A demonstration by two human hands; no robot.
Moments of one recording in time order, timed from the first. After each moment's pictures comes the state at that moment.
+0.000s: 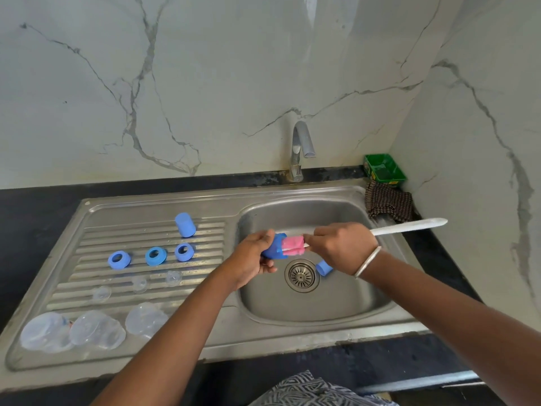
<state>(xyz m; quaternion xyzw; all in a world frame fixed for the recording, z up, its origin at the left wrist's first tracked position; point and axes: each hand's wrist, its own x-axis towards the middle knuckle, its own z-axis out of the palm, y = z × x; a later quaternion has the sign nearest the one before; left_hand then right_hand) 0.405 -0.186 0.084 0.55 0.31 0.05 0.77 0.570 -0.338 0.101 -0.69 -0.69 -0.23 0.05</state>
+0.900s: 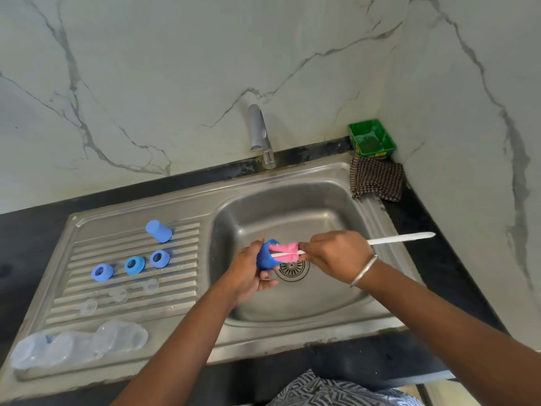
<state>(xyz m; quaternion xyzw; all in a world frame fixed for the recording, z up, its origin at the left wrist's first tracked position) 0.474 -0.247 0.065 0.48 0.46 0.03 0.75 0.630 -0.395 0.053 -0.75 -0.65 -0.04 0.16</state>
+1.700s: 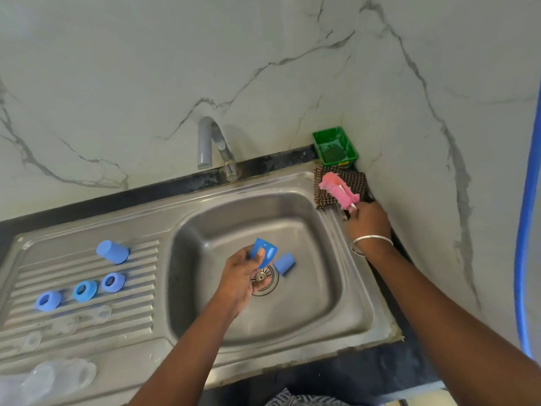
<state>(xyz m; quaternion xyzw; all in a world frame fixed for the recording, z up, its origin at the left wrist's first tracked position) 0.535 -0.278 0.032 0.48 0.43 0.09 0.76 0.770 -0.427 0.017 -0.95 -0.18 0.04 0.26</state>
